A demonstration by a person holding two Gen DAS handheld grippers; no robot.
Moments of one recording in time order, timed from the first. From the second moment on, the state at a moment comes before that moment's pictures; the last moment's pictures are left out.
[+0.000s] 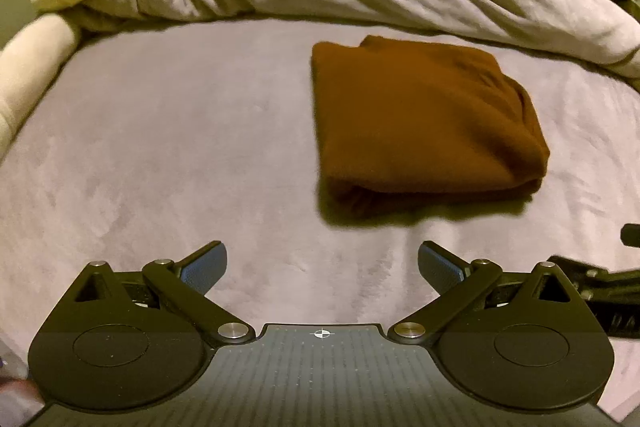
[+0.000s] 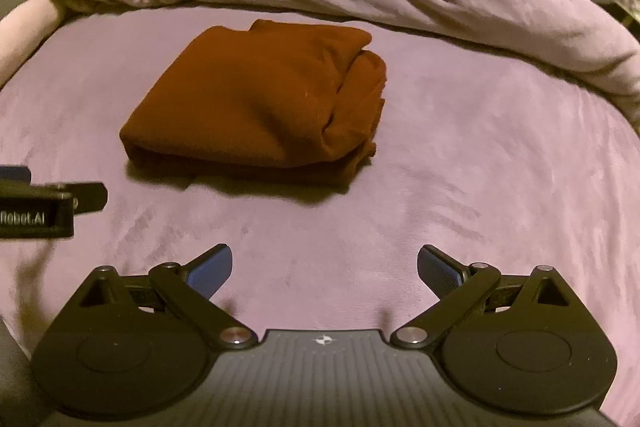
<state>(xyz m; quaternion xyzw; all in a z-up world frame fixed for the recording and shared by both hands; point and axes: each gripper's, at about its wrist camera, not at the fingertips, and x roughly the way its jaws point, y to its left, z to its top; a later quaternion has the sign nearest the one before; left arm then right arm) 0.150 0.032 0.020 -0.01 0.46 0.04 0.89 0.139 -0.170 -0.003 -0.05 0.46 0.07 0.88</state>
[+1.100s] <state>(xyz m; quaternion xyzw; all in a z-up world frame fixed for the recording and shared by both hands) 0.140 0.030 0.027 -0.03 0.47 0.01 0.88 0.137 -0.165 0.014 -0.02 0.48 0.04 0.88</state>
